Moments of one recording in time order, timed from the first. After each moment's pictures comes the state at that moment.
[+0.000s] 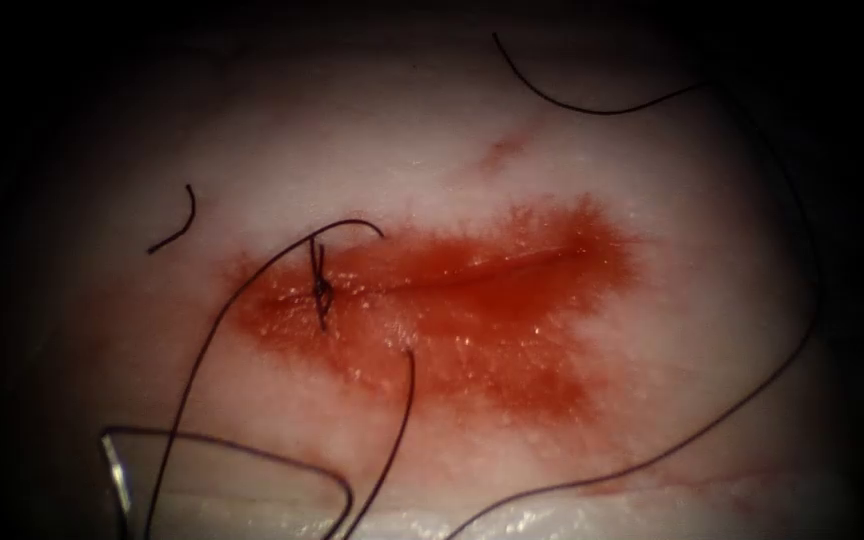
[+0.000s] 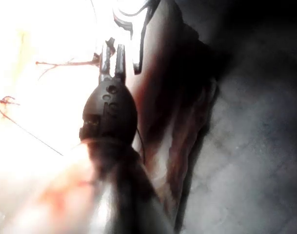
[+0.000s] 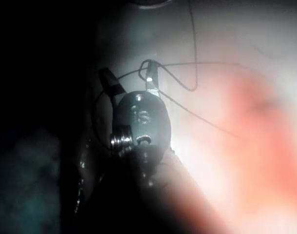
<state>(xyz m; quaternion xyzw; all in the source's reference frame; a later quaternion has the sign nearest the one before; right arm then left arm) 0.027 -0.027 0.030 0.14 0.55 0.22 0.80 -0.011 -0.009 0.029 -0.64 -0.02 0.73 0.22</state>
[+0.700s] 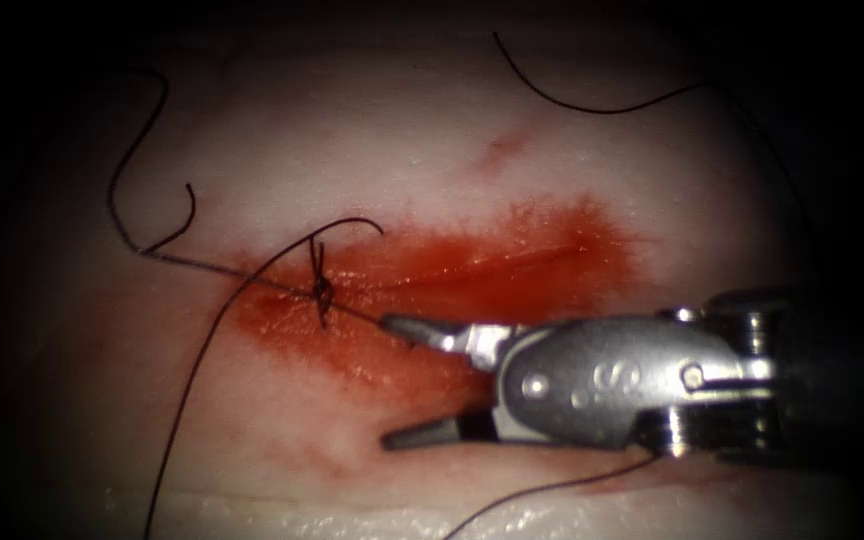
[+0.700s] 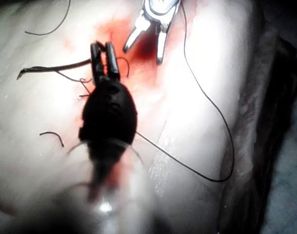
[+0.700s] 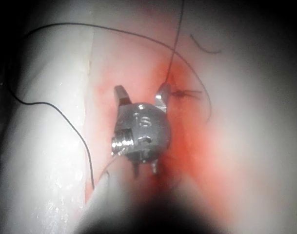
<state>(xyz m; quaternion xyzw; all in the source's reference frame) 0.024 -0.018 0.041 0.02 0.50 0.14 0.86 -0.005 0.003 0.033 -0.59 0.09 0.75 0.29</state>
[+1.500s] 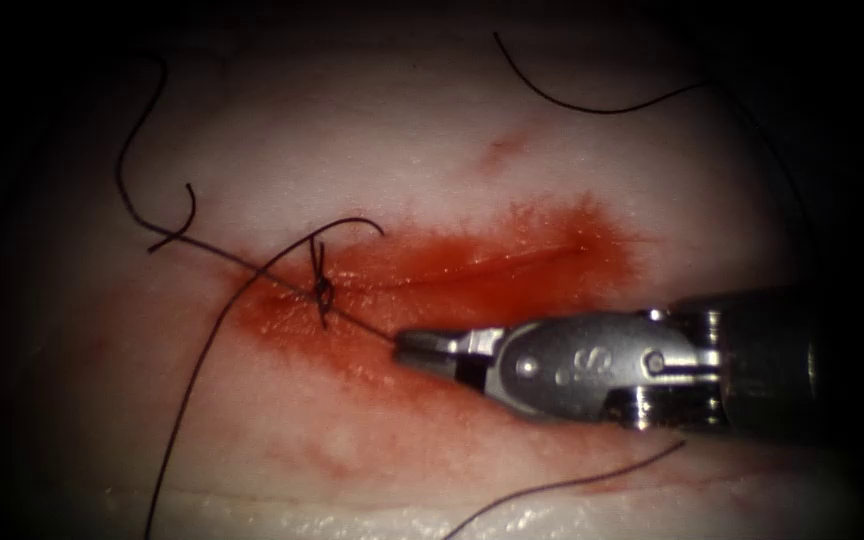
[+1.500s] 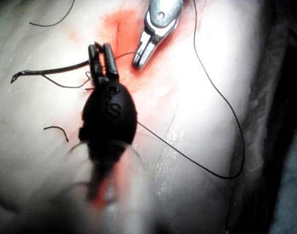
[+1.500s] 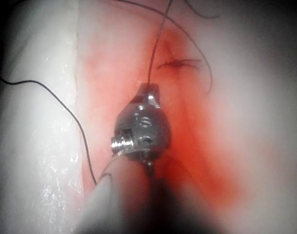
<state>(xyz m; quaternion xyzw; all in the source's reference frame) 0.024 -0.019 0.046 0.04 0.47 0.20 0.86 -0.005 0.003 0.036 -0.58 0.10 0.75 0.29</state>
